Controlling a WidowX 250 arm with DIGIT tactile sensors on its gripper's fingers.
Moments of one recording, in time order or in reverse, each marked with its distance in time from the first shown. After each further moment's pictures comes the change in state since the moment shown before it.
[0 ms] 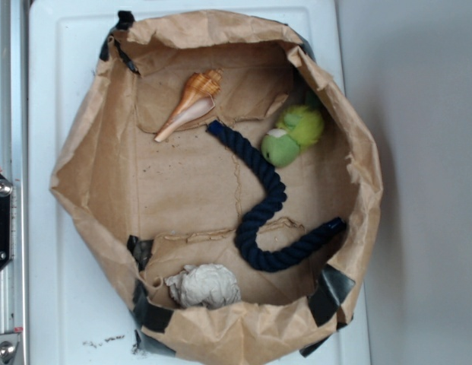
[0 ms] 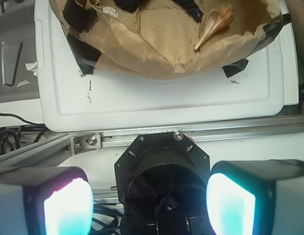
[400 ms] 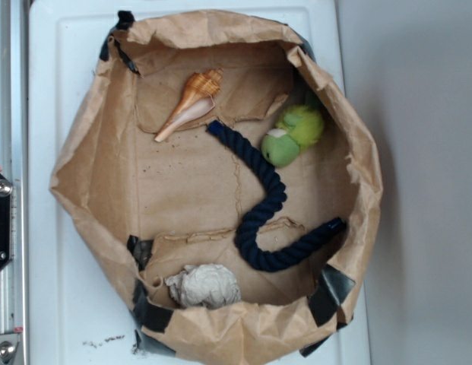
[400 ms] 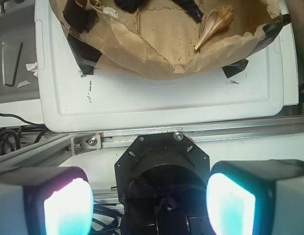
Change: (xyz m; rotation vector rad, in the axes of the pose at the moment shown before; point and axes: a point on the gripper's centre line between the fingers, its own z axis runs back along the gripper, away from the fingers) arm 0.000 0.000 0.005 -0.004 -0.023 -0.008
